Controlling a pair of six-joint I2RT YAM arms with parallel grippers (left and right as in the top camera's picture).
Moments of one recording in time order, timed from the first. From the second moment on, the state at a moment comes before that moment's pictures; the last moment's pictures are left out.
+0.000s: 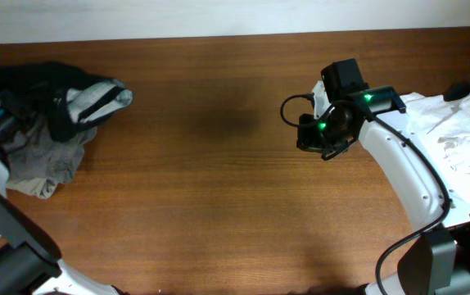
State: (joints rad) left arm 0.68 1.92 1.33 0.11 1.20 -0.60; right arm 0.20 1.67 1.45 -1.09 -0.30 0.30
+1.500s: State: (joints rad) left arm 0.58 1.75 1.47 -0.79 0.33 0.14; right arm 0.20 1.55 1.56 -1.06 -0.23 0.18
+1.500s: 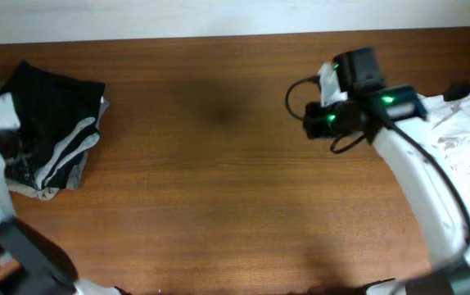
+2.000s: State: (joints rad) left arm -0.04 1.15 1.54 -1.23 0.22 0.34; right arm 0.21 1.12 1.67 -1.10 -0.28 0.09
